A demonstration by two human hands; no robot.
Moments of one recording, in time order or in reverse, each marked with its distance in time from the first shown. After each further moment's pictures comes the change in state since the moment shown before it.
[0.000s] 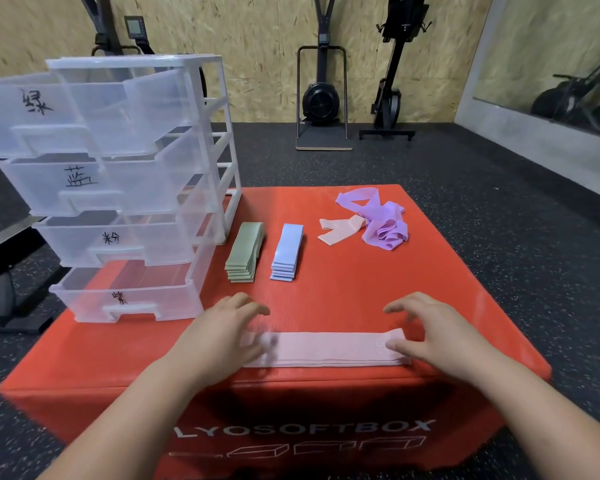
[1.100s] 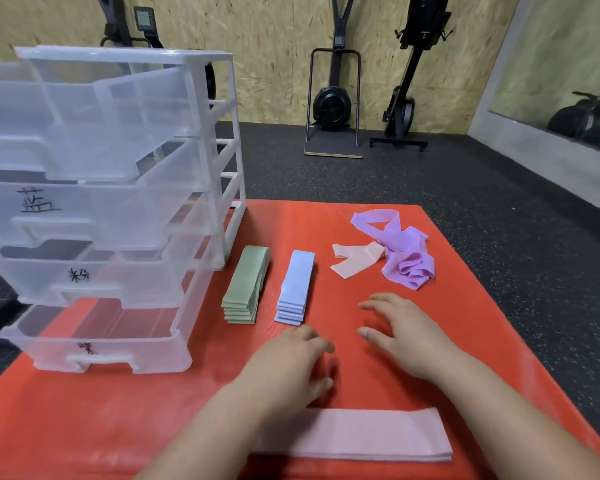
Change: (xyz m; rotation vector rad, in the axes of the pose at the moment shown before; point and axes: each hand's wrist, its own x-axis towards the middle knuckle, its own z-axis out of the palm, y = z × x) left_hand 0.100 0.036 0.037 -0.094 -0.095 0.111; right_hand 0.144 -0.008 0.028 -0.077 -0.018 0.008
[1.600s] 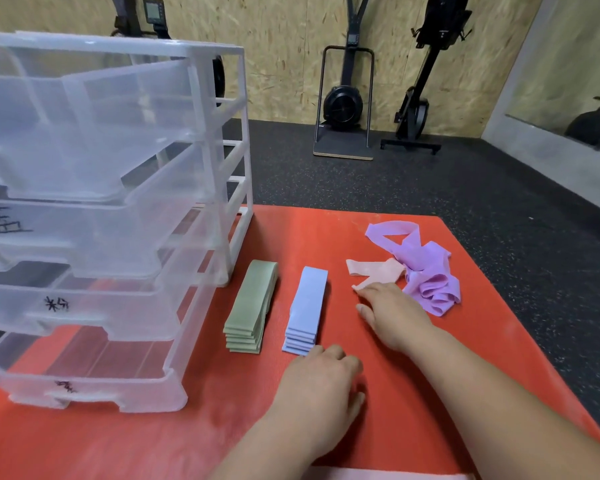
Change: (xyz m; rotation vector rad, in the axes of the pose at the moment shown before) left_hand 0.044 0.006 0.016 0.010 0.070 -0.093; right_hand 0.124 0.000 0.020 -0.231 -0.037 0.026
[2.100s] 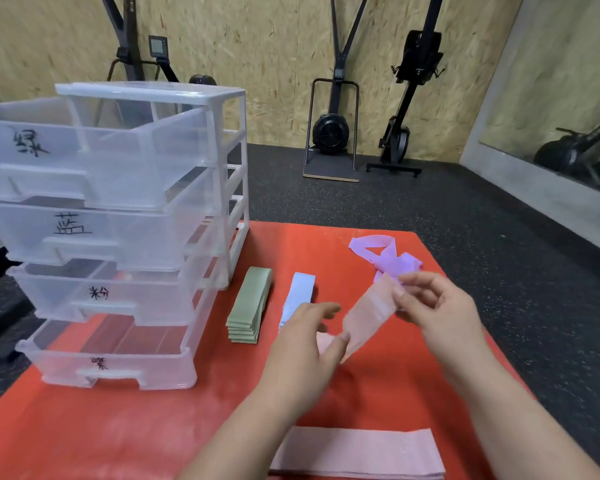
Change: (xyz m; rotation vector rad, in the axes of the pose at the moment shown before) left_hand -0.026 0.020 -0.050 -0.617 0.345 -0.127; right_hand -0.148 -0.035 -0.107 1.289 0.502 0.156
